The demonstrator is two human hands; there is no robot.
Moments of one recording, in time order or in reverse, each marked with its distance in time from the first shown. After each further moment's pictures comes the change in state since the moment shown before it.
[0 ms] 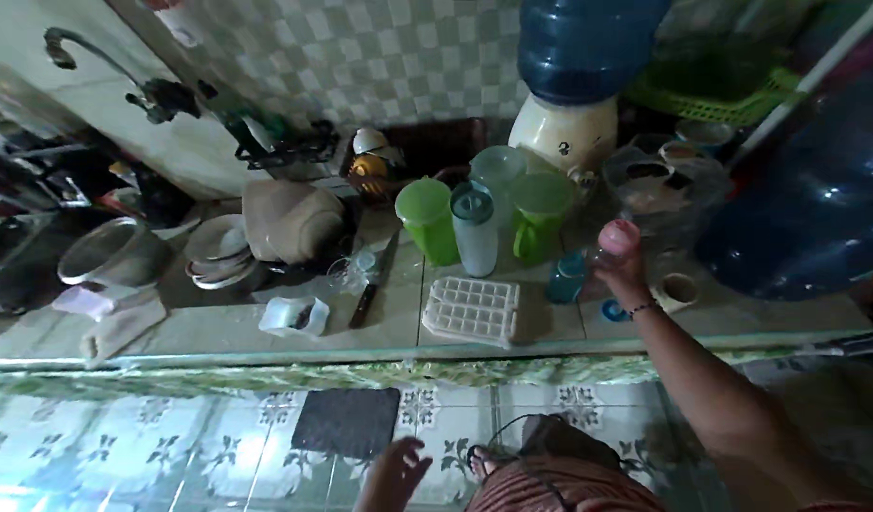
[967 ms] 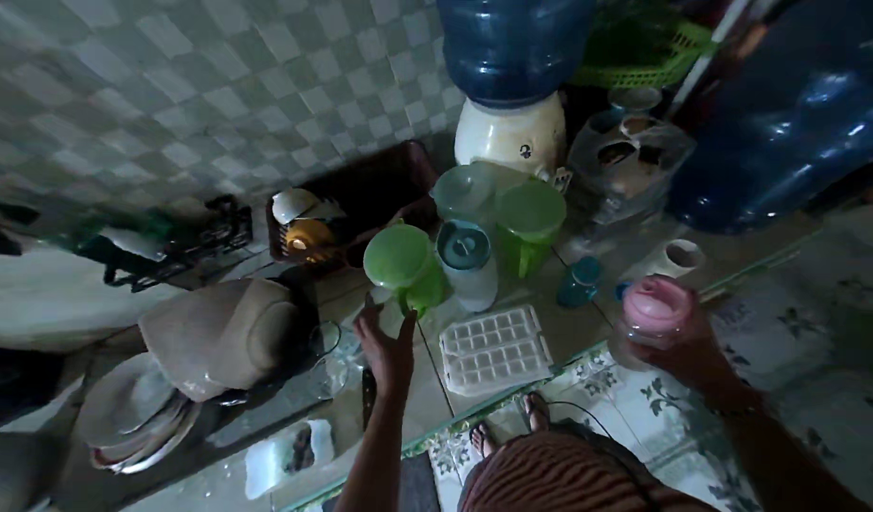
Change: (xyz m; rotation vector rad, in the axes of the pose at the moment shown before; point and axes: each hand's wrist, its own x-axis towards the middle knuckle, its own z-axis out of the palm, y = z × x) left_hand 0.302 0.113 -0.156 -0.172 0.439 0.491; right_hand -0.150 -0.090 0.026 -0.262 0.178 -0.102
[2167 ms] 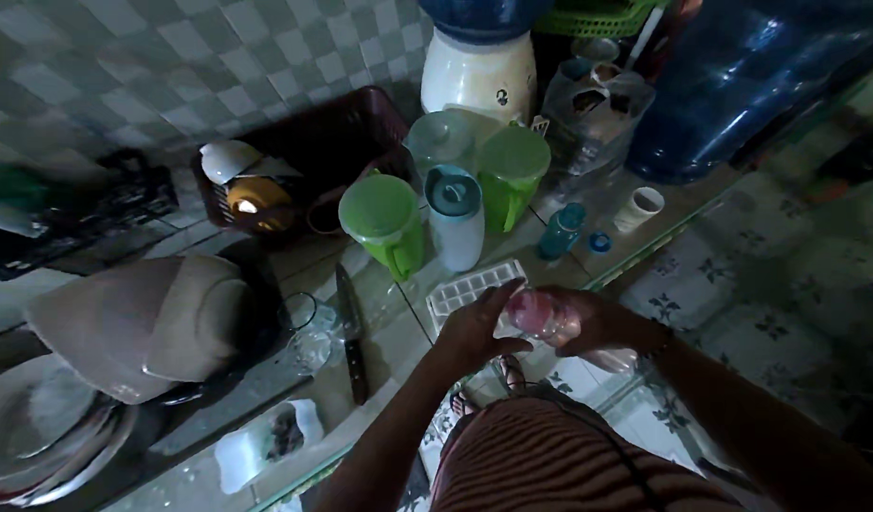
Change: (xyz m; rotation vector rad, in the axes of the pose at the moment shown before) left_hand -0.055 0.061 0.015 0.048 -1.028 0.508; right_hand -0.021 -0.057 0.070 0.026 -0.756 0.153
